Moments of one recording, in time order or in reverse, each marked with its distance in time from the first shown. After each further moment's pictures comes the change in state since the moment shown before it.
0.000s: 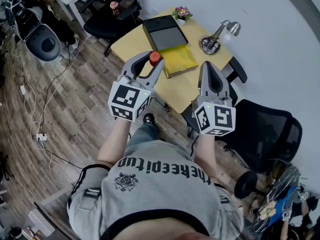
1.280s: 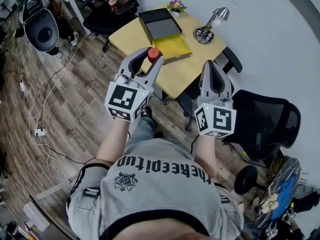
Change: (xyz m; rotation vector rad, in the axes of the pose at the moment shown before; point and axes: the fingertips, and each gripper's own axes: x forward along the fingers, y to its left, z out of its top) left arm -0.062 -0.075 0.020 0.026 -0.083 0.008; right arm -0.101 0.000 0.019 -0.071 -0.053 -0.039
